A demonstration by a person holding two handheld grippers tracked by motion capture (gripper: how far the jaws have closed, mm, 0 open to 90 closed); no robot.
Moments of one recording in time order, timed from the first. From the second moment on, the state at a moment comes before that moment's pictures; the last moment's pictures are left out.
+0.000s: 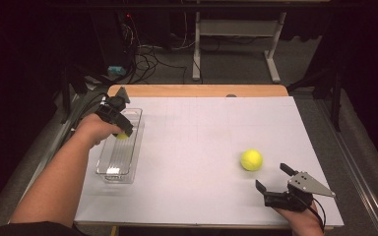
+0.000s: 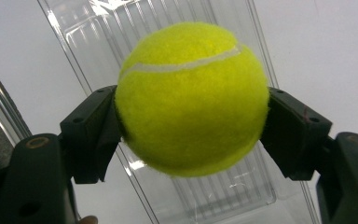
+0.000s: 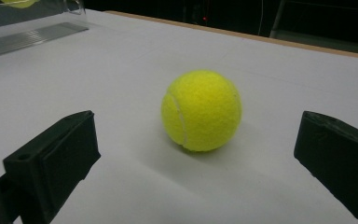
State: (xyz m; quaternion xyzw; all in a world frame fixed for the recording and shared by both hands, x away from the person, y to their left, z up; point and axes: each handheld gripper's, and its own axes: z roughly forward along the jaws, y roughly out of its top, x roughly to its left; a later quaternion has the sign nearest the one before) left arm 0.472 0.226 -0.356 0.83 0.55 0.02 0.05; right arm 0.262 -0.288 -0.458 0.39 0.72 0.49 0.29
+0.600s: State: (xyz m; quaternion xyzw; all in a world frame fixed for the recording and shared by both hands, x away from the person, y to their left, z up) left arm 0.458 0.211 -0.345 0.85 0.53 0.01 0.07; right arm 0.262 -0.289 -0.457 0.39 0.72 0.49 0.29
